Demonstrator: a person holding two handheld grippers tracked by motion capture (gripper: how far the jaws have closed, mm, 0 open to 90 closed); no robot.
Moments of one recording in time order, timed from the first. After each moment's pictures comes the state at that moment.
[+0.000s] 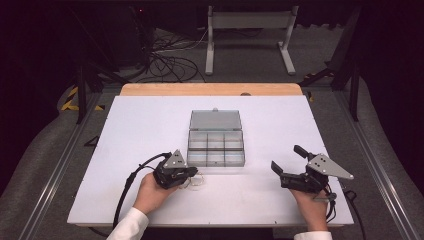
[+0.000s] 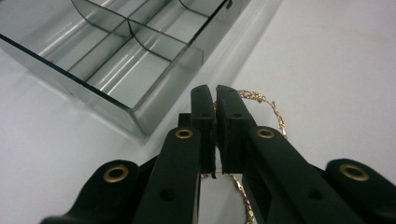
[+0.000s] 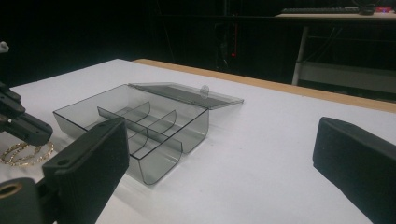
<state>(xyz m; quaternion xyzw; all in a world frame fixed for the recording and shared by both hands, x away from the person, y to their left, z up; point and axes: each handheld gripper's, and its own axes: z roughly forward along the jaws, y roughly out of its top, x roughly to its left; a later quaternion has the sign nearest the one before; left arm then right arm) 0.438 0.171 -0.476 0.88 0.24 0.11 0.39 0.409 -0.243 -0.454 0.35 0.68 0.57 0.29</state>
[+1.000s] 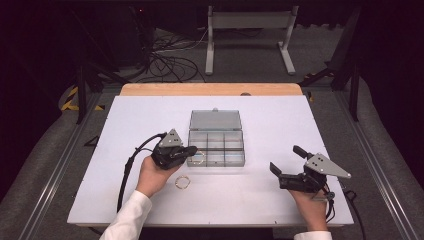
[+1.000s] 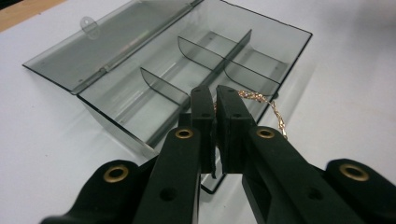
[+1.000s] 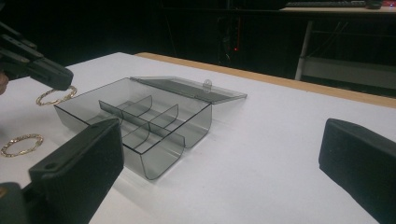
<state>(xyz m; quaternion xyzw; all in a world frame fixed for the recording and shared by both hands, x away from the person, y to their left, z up) 0.470 0.173 -0.438 0.85 0.27 0.14 0.43 0.411 -0.241 -0.456 0.35 0.69 0.56 0.28</state>
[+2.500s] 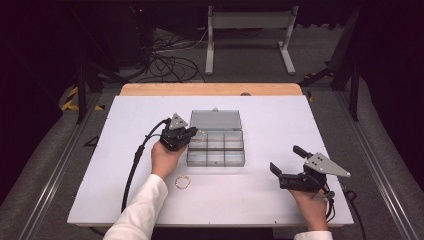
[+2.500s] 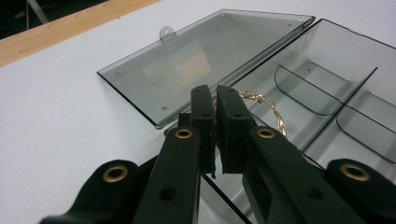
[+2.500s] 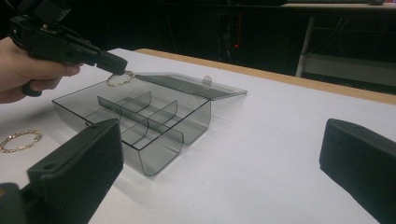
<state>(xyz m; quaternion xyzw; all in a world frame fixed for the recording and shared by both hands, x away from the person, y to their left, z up) 0.531 0.163 -0.458 0.80 0.36 0.21 0.42 0.413 -0.242 -0.457 0.35 0.70 0.56 0.28</state>
